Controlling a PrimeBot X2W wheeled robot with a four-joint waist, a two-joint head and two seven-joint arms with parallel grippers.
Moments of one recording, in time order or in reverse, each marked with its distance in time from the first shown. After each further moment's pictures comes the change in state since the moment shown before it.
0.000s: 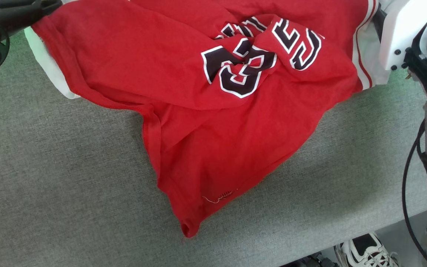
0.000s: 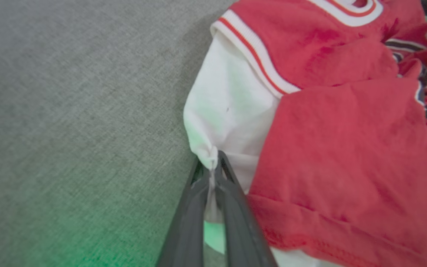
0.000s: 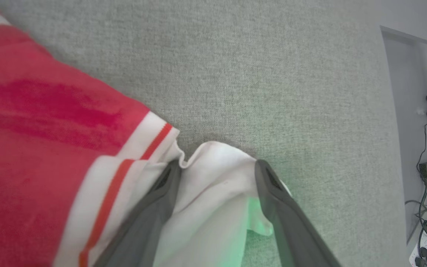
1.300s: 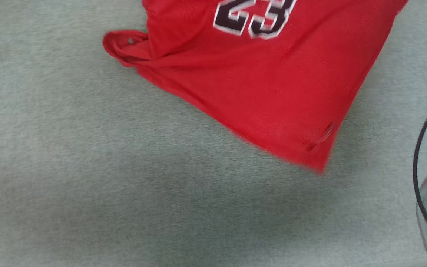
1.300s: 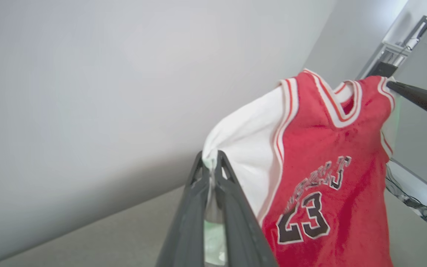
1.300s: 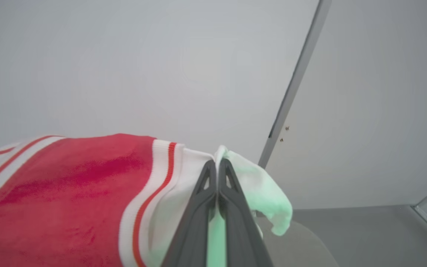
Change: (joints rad) left arm 0.027 -0.116 0.115 0.158 -0.074 0.000 -0.588; right arm -0.296 0.077 -0.225 -0.012 -0.154 0.001 -0.301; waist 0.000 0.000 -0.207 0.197
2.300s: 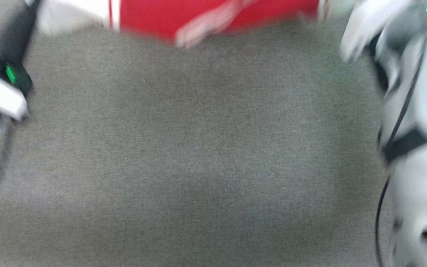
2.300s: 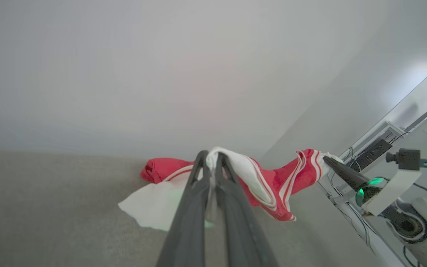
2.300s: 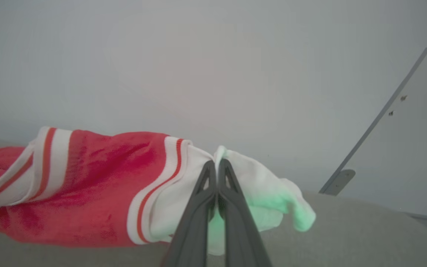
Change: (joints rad) left arm 0.495 0.015 0.181 -0.109 -0.121 0.000 -0.273; right arm 0.145 0.044 0.156 0.406 0.012 0.000 -0.390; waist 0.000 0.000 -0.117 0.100
